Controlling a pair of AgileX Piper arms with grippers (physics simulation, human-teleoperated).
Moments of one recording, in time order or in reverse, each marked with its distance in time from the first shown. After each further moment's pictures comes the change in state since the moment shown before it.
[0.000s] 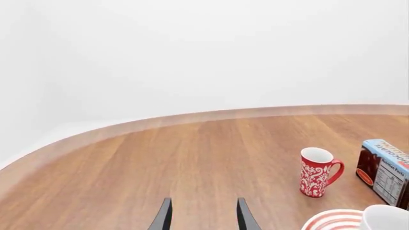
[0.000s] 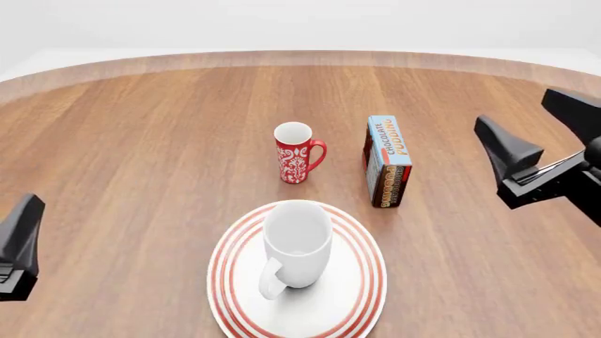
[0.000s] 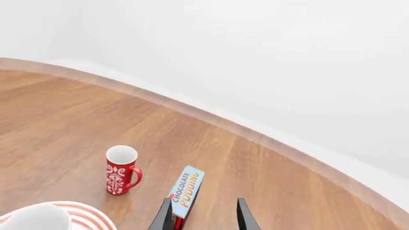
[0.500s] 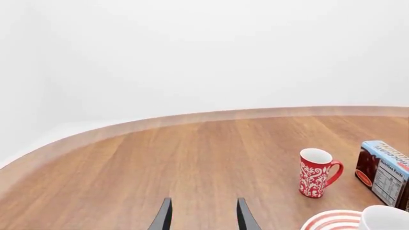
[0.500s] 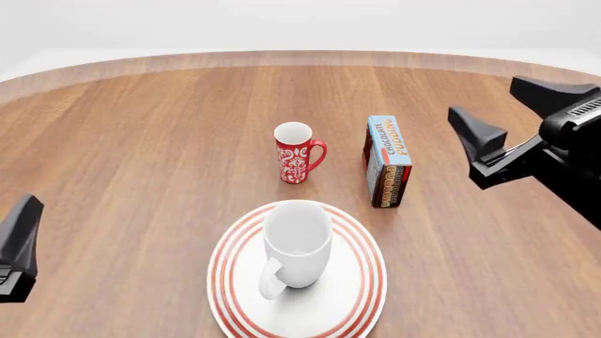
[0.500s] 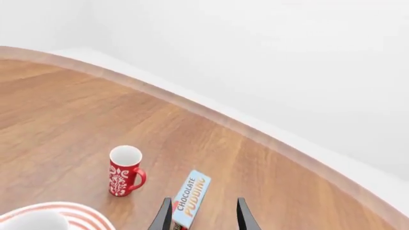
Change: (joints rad) left arm 0.001 -0.018 0.000 0.015 -0.007; right arm 0.035 0.159 -0.069 -0.054 -0.029
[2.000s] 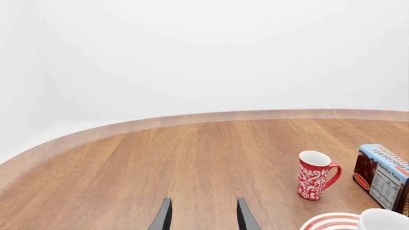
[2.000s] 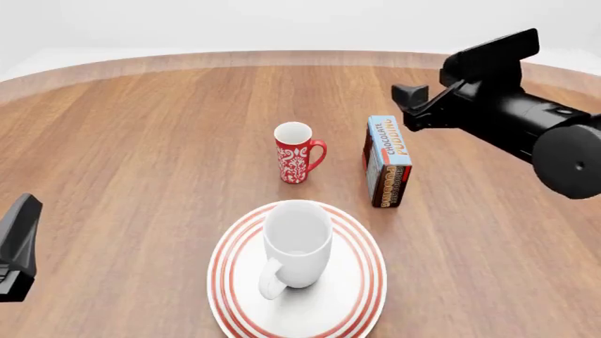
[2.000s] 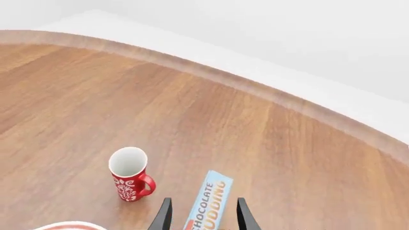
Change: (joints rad) left arm 0.002 -0.001 0.000 -0.002 -0.020; right arm 0.000 0.454 -0.338 0.115 0.150
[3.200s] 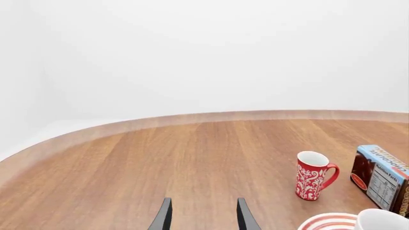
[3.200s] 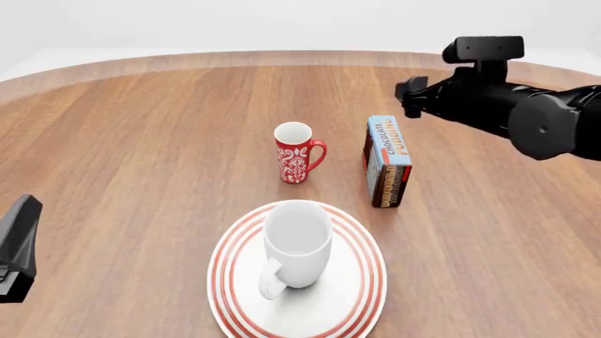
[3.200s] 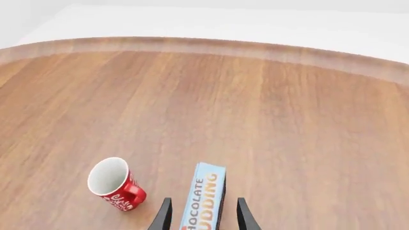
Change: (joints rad) left arm -0.004 -0.008 0.000 0.008 -0.010; right arm -0.082 0.167 -0.144 0.118 0.228
